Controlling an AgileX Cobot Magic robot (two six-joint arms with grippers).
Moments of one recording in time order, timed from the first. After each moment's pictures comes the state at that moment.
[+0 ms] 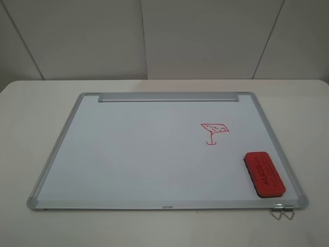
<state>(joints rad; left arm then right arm) 0.02 -0.01 -0.50 0.02 1.07 -0.02 0.06 0.39 -0.67 -0.11 0.97 0.17</state>
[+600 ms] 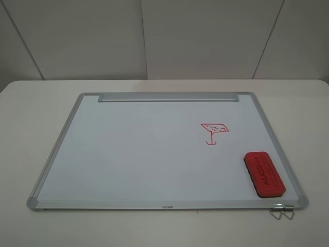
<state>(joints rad) 0.02 -0.01 -0.50 0.02 1.07 -0.02 0.06 0.11 -0.61 -0.07 1.04 0.17</state>
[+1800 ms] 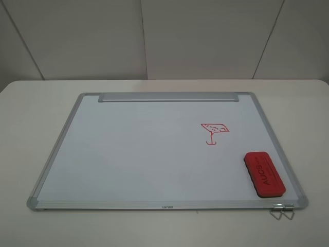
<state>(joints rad) 0.02 -0.01 -0.50 0.02 1.07 -0.02 0.06 0.00 -0.52 -0.03 1.06 0.10</state>
